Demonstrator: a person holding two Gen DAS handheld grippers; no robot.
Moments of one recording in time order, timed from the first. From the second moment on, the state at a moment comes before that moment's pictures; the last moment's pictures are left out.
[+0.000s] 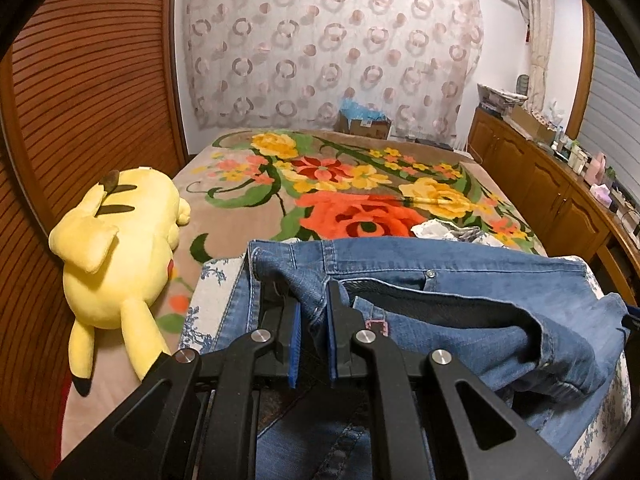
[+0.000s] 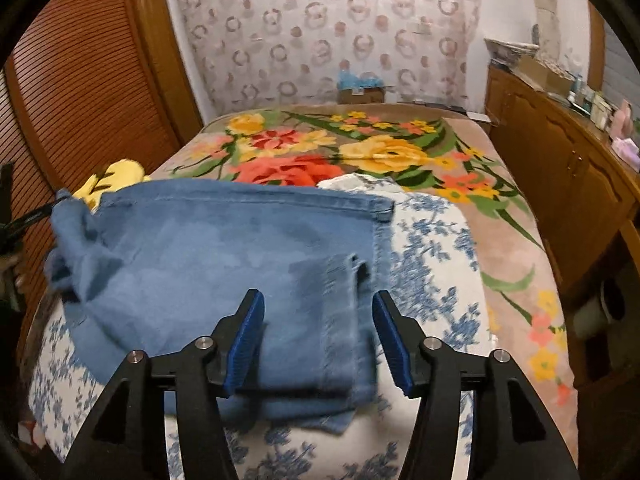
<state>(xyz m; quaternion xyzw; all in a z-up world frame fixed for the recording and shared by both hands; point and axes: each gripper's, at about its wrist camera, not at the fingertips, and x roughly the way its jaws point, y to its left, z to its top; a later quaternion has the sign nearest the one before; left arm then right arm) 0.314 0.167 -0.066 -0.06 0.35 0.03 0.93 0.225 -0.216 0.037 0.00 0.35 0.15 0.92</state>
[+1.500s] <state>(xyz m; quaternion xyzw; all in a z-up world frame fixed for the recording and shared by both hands) 0.394 0.161 -0.065 -0.03 0.36 0.04 0.93 0.306 -0.228 0.058 0.02 0.31 0.10 0.94</state>
